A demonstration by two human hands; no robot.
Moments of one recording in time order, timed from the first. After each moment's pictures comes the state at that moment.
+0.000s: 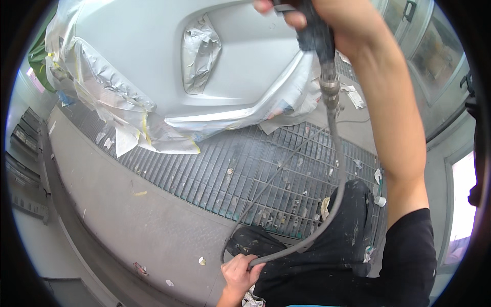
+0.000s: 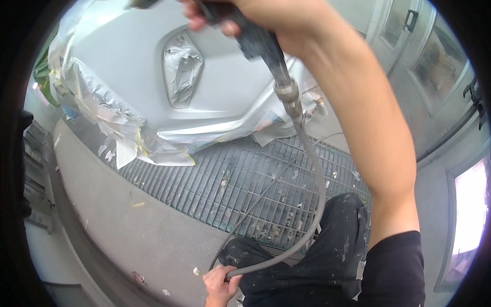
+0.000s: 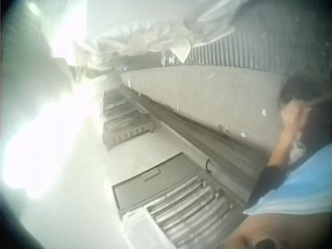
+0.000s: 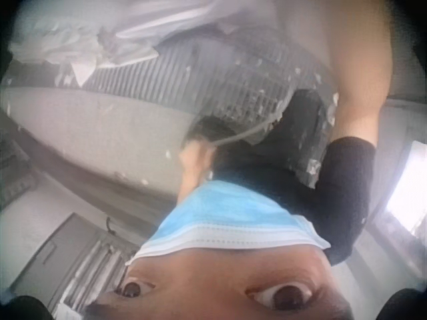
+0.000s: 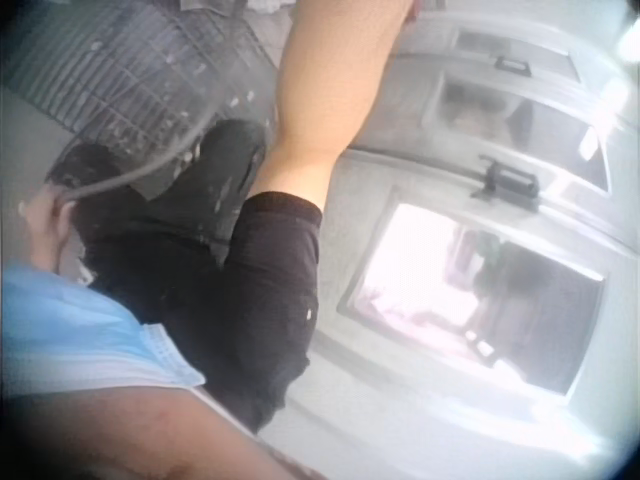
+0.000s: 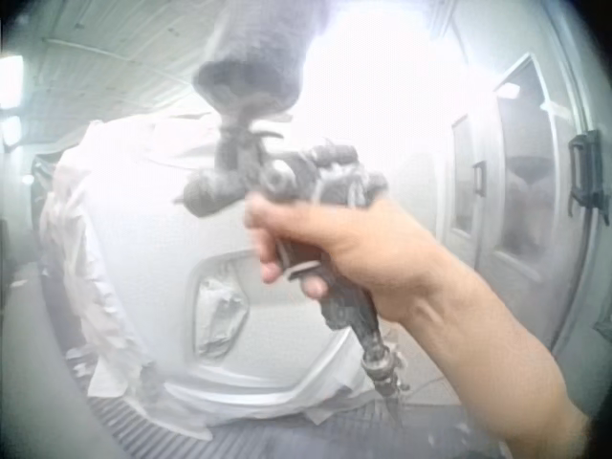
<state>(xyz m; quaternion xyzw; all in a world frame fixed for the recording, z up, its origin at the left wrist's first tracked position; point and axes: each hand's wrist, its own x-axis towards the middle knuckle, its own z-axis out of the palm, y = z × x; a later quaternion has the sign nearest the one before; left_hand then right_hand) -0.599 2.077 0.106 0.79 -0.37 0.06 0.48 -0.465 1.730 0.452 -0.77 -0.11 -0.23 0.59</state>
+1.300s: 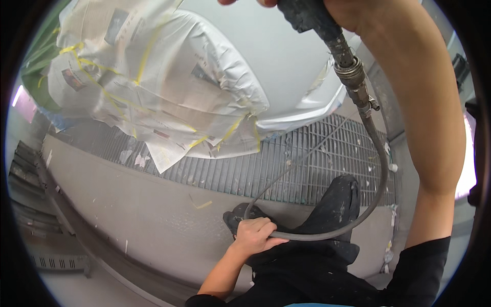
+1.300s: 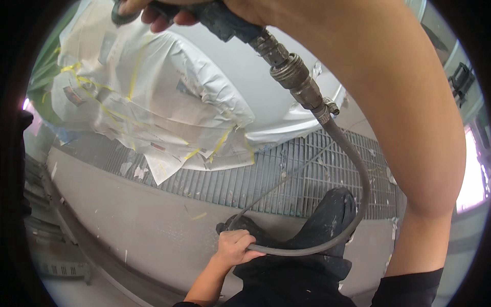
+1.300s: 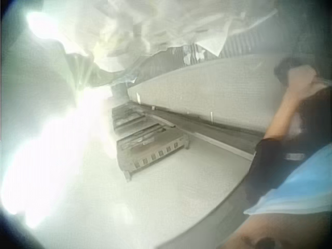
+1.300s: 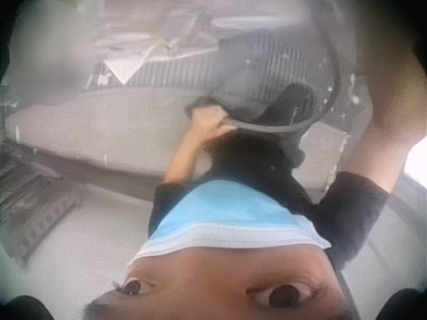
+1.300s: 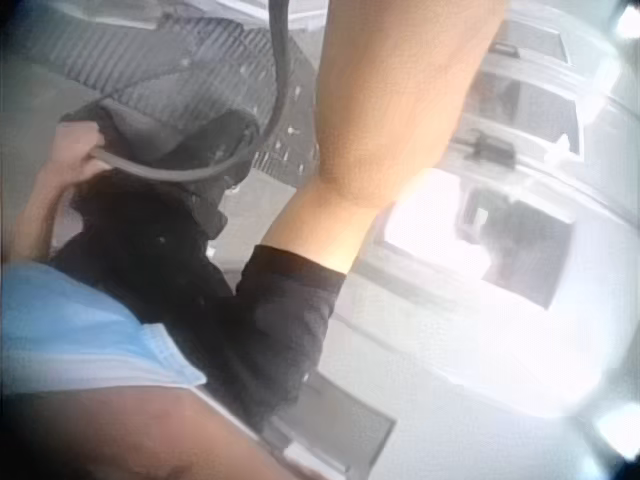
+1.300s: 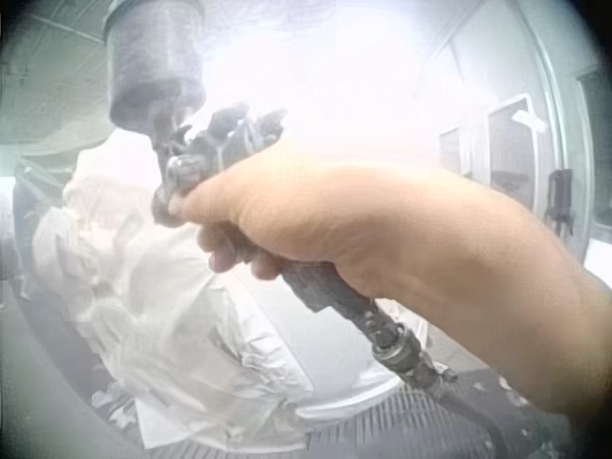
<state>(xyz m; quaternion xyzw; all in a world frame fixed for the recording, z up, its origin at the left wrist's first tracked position) -0.252 2.302 0.203 0.61 -0.65 0.00 0.45 -0.244 2.119 0.598 -0.89 0.18 -0.28 0.33</state>
